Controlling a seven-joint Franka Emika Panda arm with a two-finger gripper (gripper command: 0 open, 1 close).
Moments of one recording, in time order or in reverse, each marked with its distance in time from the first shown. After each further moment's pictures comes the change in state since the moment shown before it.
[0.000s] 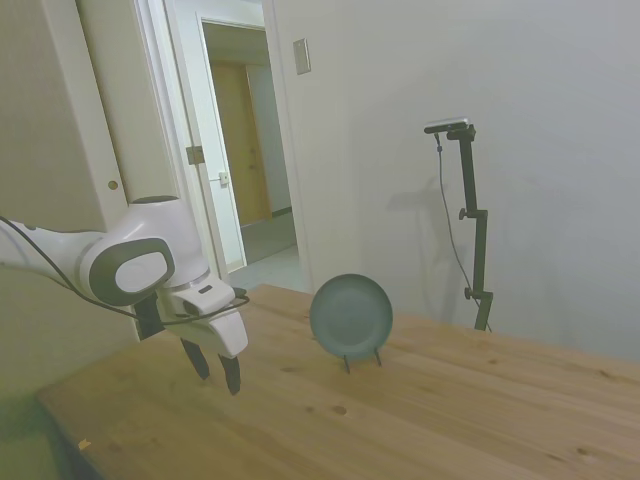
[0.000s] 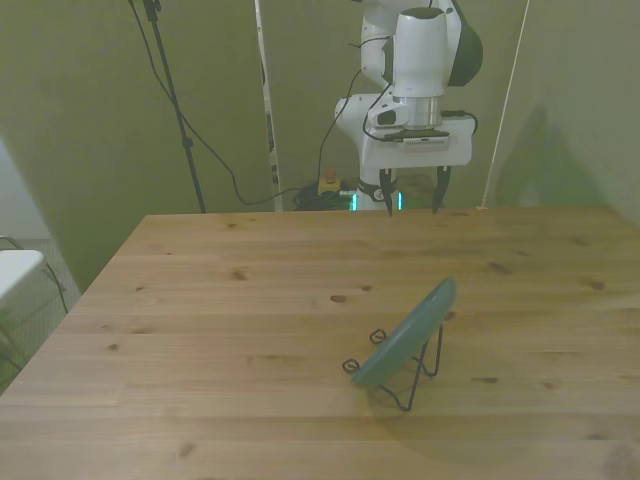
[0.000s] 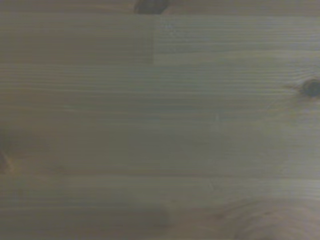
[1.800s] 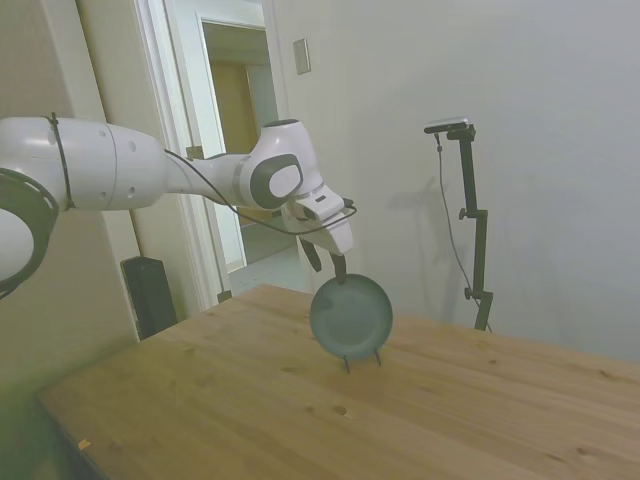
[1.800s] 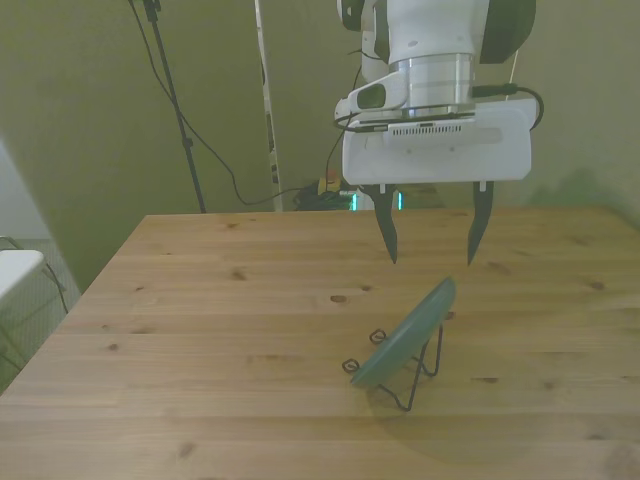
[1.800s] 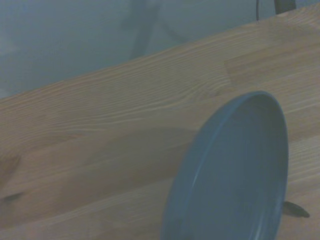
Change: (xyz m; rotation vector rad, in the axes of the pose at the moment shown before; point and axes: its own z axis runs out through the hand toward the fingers) arm 0.230 -0.168 -0.065 0.162 0.088 0.300
